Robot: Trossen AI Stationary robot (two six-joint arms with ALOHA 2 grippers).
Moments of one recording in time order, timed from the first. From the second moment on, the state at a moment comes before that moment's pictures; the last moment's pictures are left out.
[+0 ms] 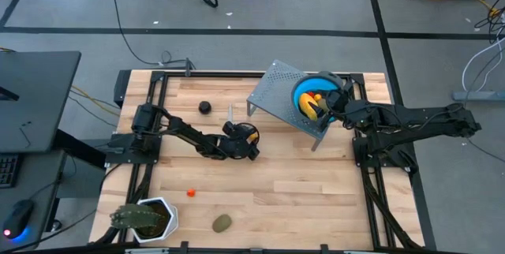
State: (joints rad) left arm -0.10 2.00 0.87 0.39 -0.74 -0.56; right arm 0.03 0.80 0.75 -0.39 0.73 0.10
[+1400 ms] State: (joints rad) left arm -0.16 1.93 0.87 0.72 -0.48 0.06; right arm 0.04 0.80 0.75 -0.36 0.34 0.04
